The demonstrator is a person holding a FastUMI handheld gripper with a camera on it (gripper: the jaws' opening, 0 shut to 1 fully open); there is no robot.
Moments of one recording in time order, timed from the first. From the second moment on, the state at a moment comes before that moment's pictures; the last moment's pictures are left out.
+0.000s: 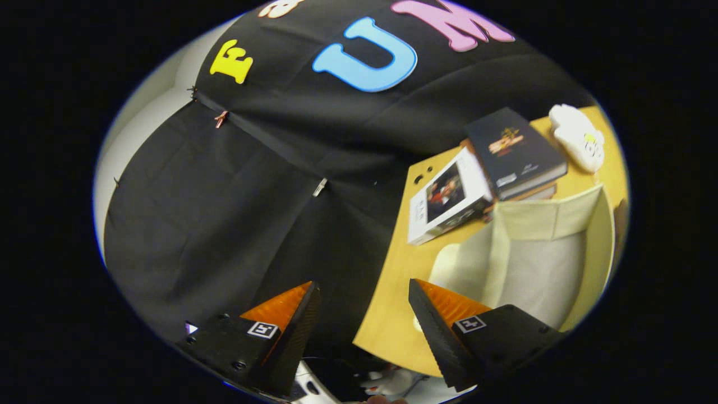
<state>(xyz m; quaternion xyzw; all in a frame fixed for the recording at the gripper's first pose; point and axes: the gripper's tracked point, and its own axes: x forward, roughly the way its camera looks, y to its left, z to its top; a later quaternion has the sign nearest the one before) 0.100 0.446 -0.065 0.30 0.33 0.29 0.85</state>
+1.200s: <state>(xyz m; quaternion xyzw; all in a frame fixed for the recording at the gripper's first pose) 0.051 0.031 -0.282 0.06 0.47 0.04 0.88</state>
